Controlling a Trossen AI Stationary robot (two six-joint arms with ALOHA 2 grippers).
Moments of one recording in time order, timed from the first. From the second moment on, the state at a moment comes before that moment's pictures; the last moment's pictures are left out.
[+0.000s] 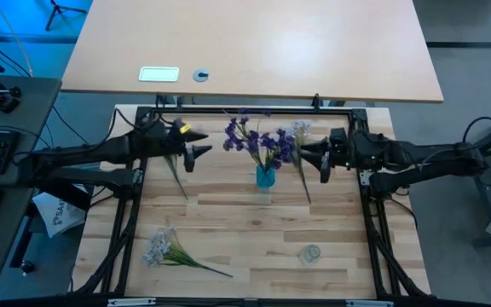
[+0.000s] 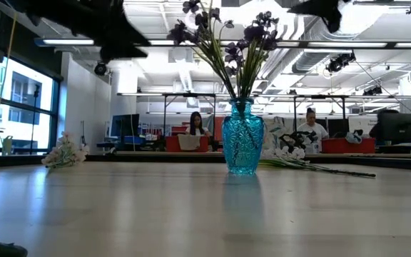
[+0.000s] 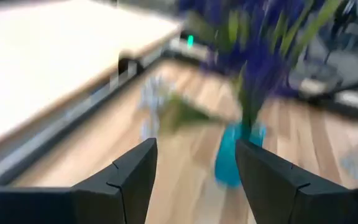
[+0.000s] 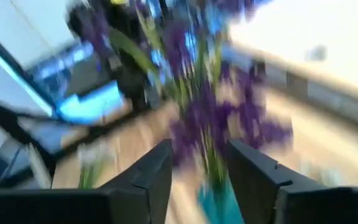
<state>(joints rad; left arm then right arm) 0.28 0.87 0.64 -0.10 -0.07 -0.16 0.06 0.82 0.82 -0.28 0.30 0.47</state>
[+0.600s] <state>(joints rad) 0.14 0.89 0.44 0.00 -0.06 -0.61 -0.06 0.88 0.45 -0.53 0.18 0.93</state>
